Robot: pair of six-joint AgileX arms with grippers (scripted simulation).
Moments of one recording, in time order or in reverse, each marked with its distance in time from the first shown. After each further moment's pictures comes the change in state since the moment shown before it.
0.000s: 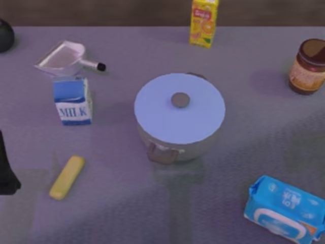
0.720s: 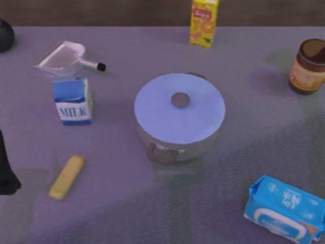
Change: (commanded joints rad) left arm 0.000 0.000 0.000 0.000 0.000 0.000; right arm -0.030 1.224 1.253 -0.700 -0.049 -0.343
